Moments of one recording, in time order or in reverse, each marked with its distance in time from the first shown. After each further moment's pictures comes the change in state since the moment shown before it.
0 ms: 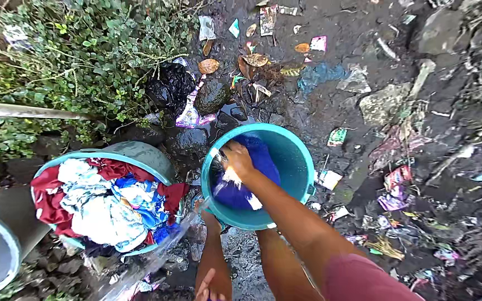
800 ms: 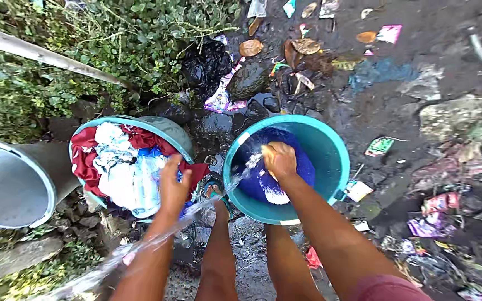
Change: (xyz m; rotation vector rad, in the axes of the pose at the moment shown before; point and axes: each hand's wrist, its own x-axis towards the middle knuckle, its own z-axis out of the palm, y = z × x) left_hand 0.114 0.217 0.106 1.760 0.483 0.641; right_hand -0.031 0.045 0.019 -0.181 0.188 -0.064
